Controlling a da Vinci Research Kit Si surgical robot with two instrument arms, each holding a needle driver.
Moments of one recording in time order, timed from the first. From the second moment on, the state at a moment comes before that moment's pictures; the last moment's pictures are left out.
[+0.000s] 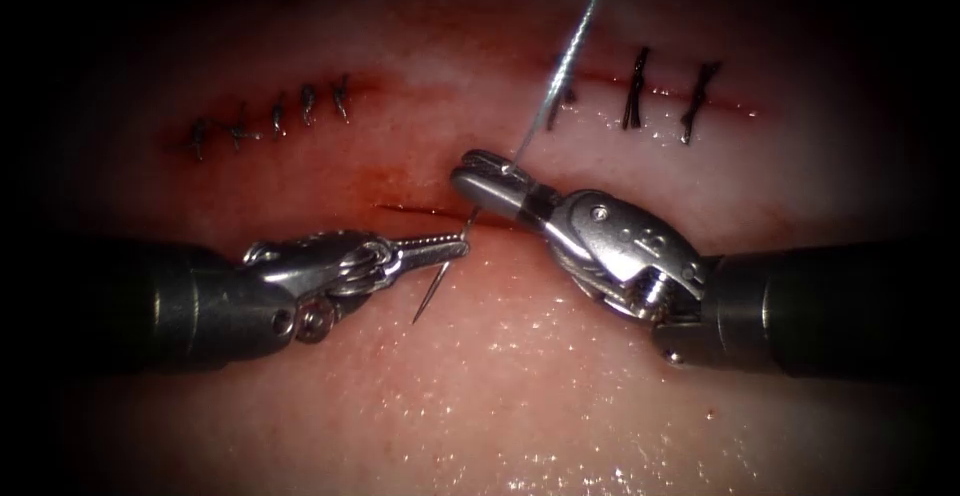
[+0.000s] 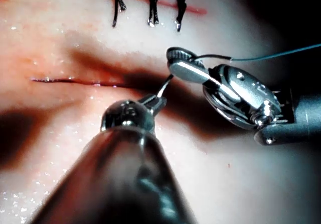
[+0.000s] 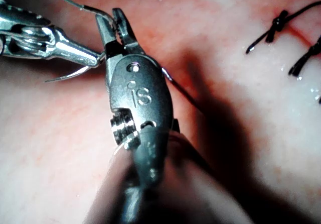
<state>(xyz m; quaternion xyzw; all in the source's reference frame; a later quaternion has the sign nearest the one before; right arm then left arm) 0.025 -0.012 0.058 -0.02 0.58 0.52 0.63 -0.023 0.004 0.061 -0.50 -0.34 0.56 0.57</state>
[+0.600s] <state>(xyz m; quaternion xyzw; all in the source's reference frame) 0.027 -0.011 0.060 -0.06 0.60 0.31 0.74 -0.022 0.005 0.061 -0.55 -0.27 0.60 0.52</state>
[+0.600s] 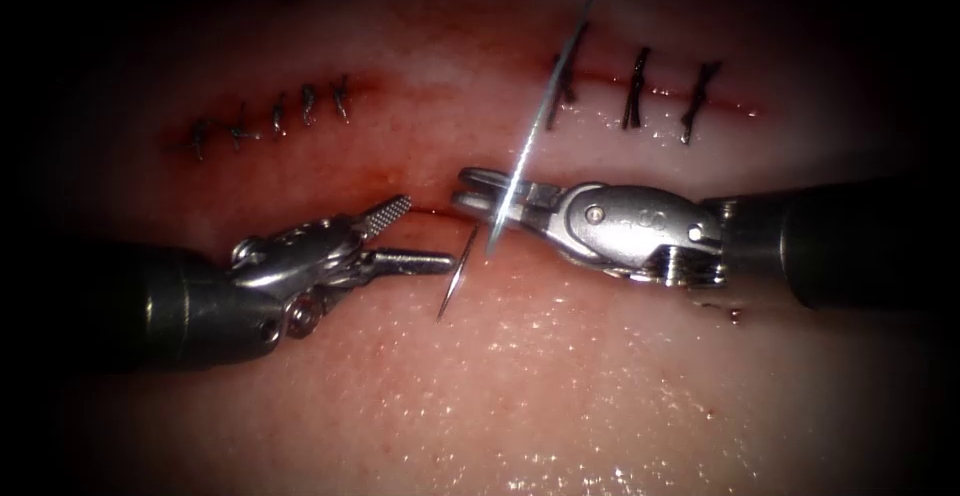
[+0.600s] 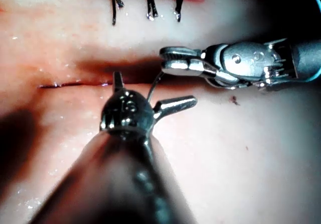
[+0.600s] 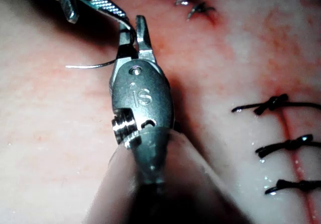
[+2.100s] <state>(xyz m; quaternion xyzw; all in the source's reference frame) 0.032 -0.002 0.068 -0.15 0.58 0.03 0.80 -0.020 0.001 0.072 -0.43 -0.13 0.83 0.34</state>
